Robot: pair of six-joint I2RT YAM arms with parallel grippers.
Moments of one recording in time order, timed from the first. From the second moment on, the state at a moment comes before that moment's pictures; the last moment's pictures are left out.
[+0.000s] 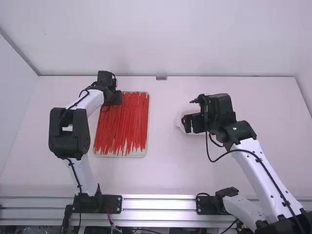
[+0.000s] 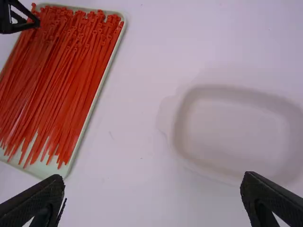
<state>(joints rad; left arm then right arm) 0.01 2.00 1.41 -0.44 0.05 -0.13 0.30 1.16 1.00 -0.71 -0.20 0.08</state>
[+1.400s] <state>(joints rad) 0.01 2.03 1.29 -0.19 0.13 -0.13 0.30 1.16 1.00 -0.69 -0.20 0.10</state>
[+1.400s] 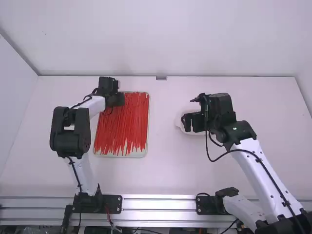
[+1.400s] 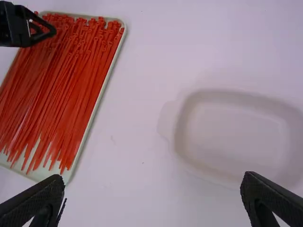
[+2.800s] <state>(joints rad) 0.01 2.07 1.29 -0.11 0.14 -0.14 0.30 1.16 1.00 -0.71 -0.20 0.10</state>
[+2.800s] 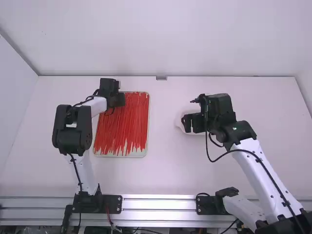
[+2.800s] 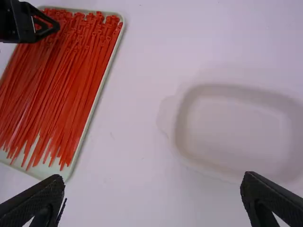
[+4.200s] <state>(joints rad) 0.01 2.07 1.26 -0.07 0.16 -0.14 0.30 1.16 1.00 -0.71 -0.20 0.10</state>
